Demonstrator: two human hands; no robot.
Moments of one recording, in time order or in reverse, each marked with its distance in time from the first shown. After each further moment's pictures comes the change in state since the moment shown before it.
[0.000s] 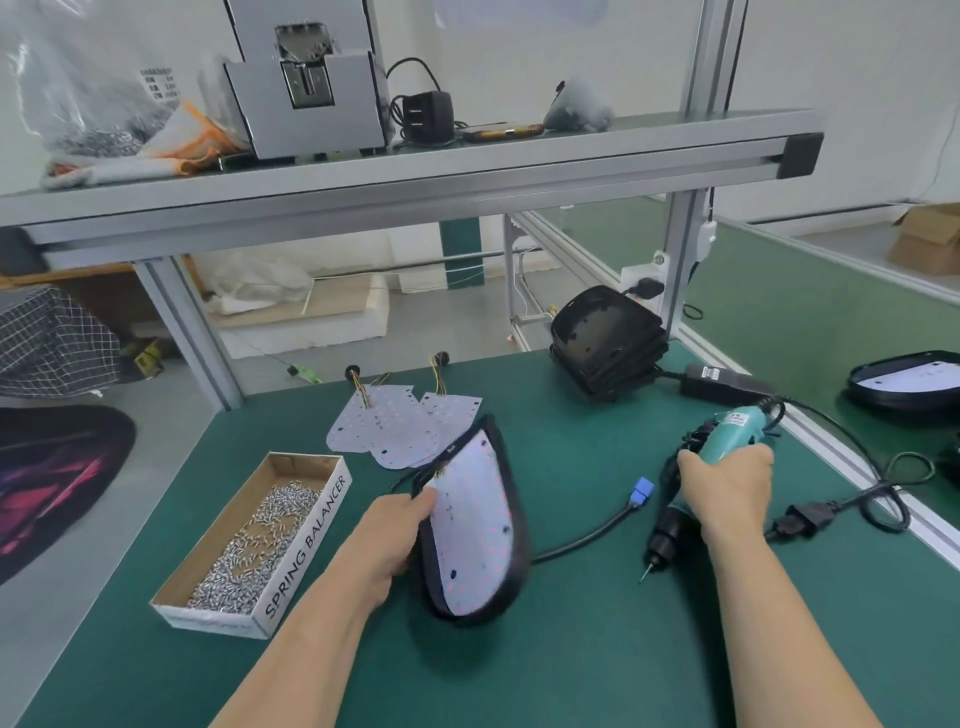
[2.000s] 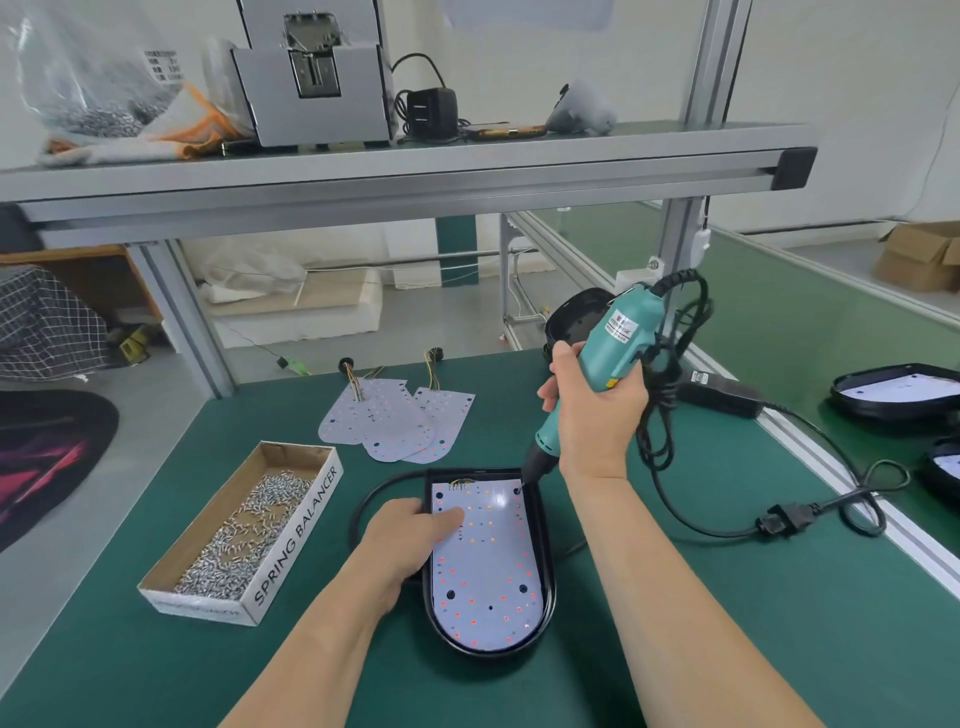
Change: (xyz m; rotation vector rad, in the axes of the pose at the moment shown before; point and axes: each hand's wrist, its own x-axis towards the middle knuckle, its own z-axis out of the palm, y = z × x) left_hand -0.007 -0.009 0.018 0.077 0.001 0.033; right_hand -0.091 -0.098 0.049 1.060 -0.273 -0.441
